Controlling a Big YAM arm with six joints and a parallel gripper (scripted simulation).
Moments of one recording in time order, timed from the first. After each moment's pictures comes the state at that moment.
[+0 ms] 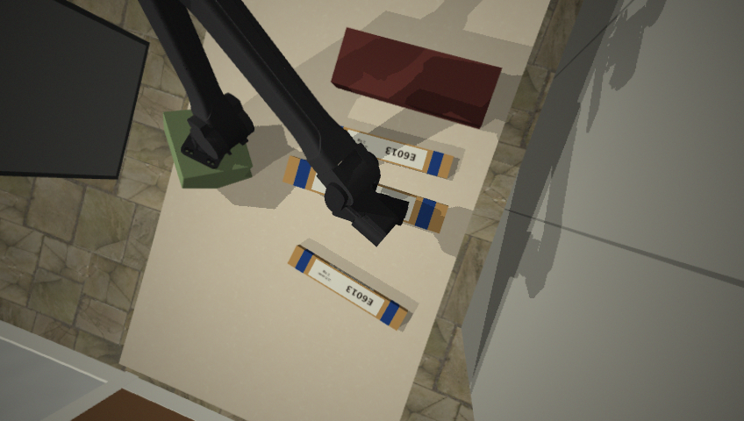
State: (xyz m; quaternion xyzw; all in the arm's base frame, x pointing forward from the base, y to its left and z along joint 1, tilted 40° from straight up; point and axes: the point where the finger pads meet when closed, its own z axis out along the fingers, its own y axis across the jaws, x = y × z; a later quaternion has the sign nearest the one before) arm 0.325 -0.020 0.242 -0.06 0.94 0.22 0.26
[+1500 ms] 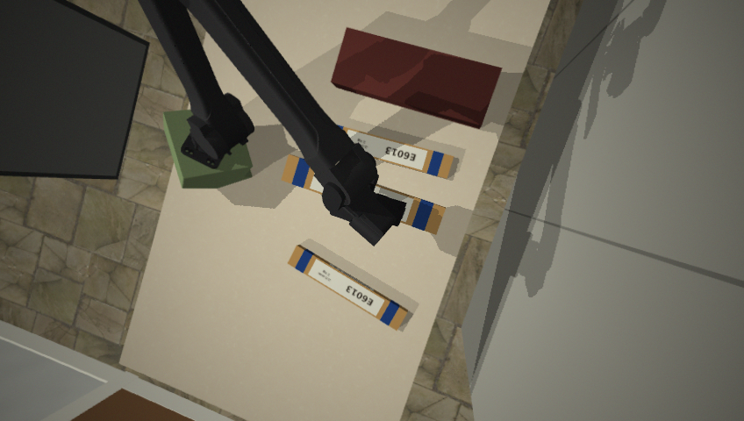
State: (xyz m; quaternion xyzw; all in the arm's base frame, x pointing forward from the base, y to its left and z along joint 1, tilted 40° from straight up) arm 0.323 -0.021 0.237 -0.05 0.94 0.22 0.26
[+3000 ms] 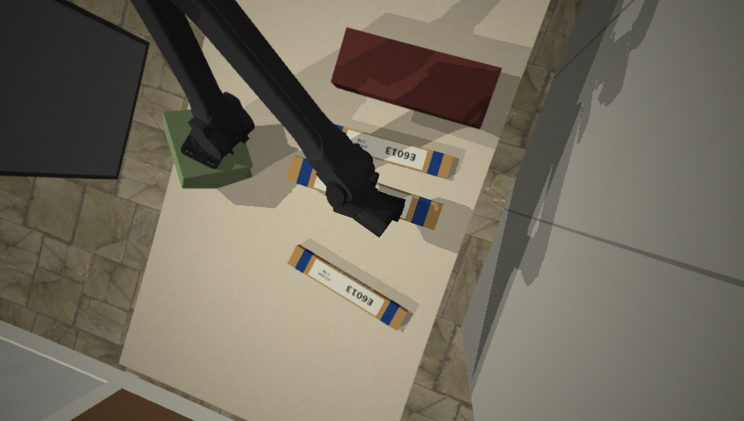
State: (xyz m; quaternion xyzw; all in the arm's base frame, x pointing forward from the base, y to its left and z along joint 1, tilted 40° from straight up) arm 0.337 -0.002 0.203 -0.06 0.94 0.21 0.26
